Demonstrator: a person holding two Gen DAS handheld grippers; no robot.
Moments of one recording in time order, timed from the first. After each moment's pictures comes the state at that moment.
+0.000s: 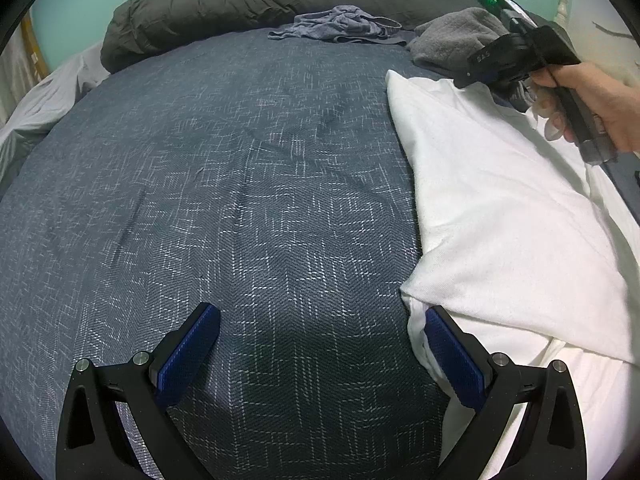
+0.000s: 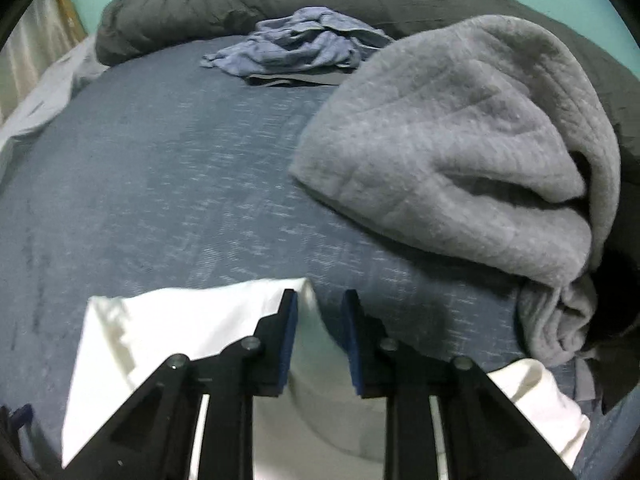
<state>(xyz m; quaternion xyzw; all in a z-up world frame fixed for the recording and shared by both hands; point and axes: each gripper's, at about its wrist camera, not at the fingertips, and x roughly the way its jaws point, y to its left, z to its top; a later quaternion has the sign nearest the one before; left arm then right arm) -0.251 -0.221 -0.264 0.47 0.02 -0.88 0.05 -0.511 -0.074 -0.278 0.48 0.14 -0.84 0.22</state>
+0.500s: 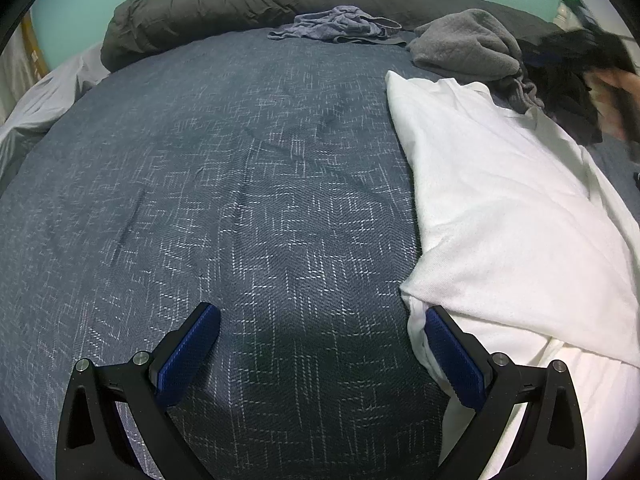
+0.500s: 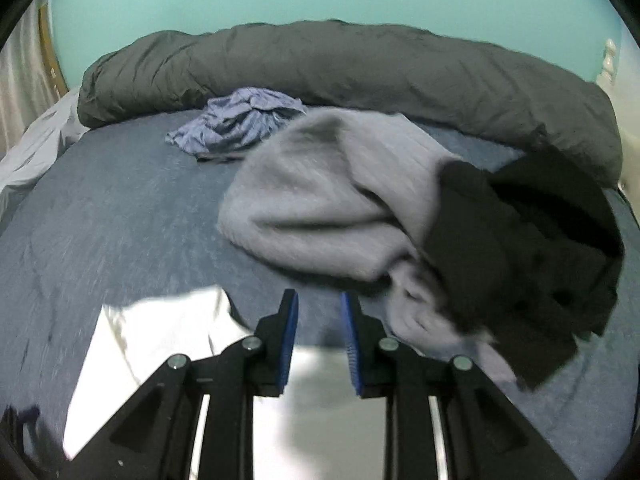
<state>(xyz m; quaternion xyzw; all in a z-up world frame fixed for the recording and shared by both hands) -0.246 -0.221 -0.261 0.47 0.03 -0.88 0.05 -0.479 0.042 -0.197 0.42 0.09 -0.88 0.19</state>
